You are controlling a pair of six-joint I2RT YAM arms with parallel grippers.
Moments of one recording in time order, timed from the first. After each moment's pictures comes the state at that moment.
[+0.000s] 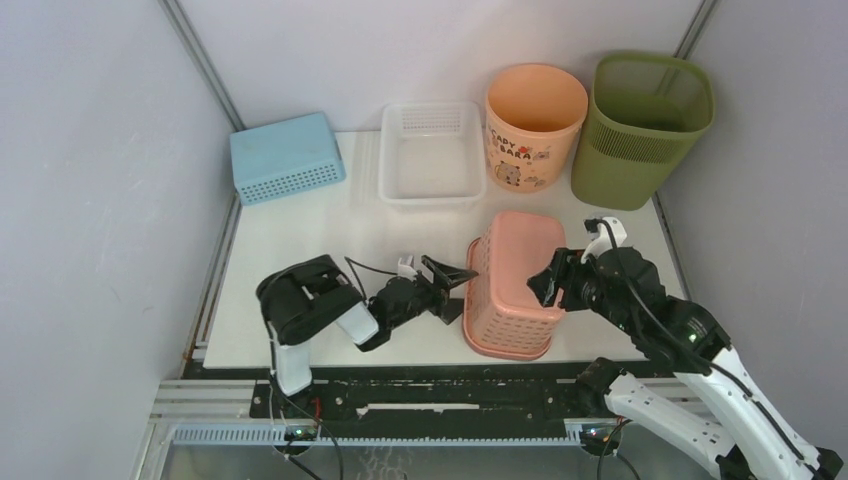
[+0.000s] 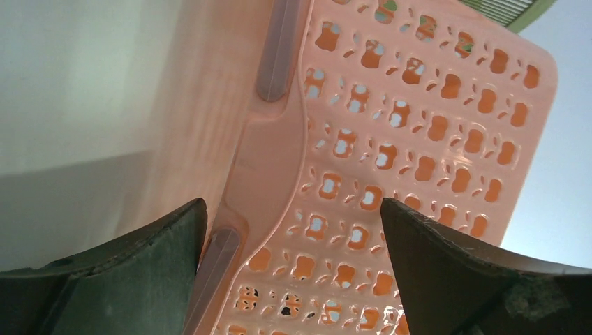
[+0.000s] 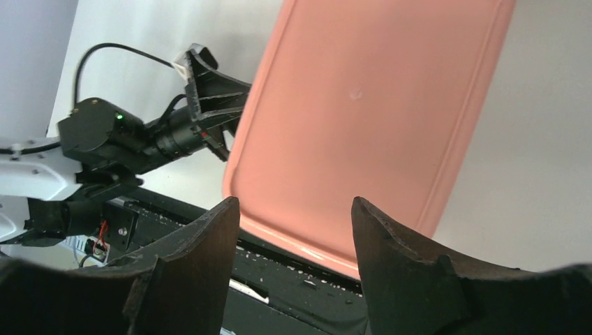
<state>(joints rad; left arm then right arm) -0.93 1.93 0.45 1.28 0.01 -1.81 0.72 0.60 1.01 -0.98 0.19 0.57</state>
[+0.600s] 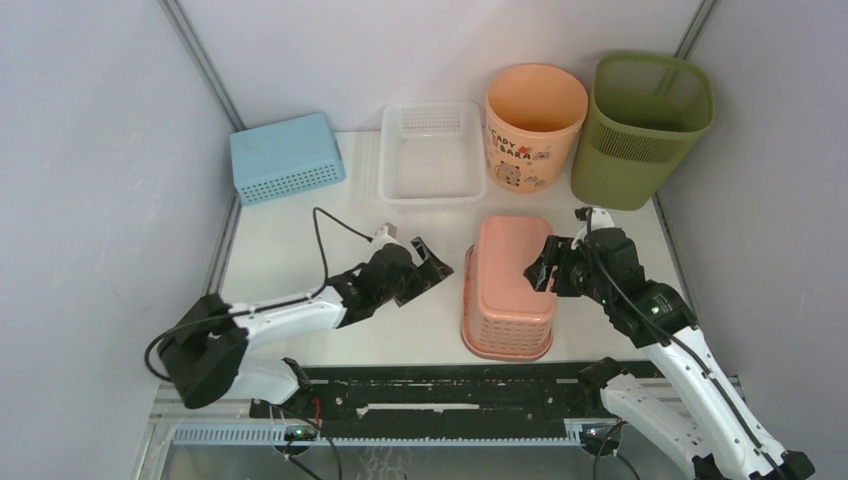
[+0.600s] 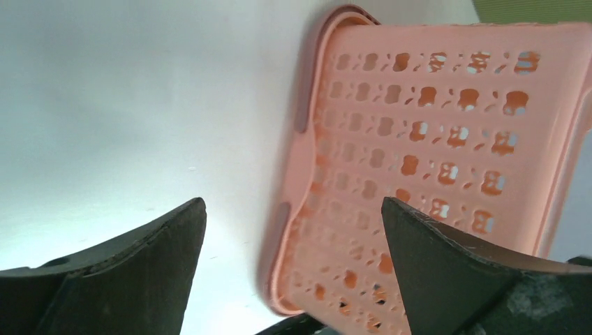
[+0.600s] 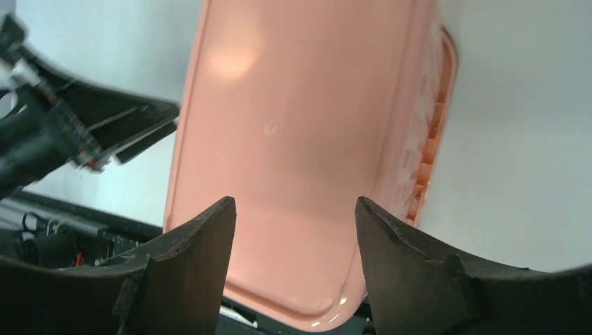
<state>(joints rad) -0.86 1.38 0.66 0.09 -0.16 -1.24 0.48 0.70 0.89 -0.86 0.01 0.50</state>
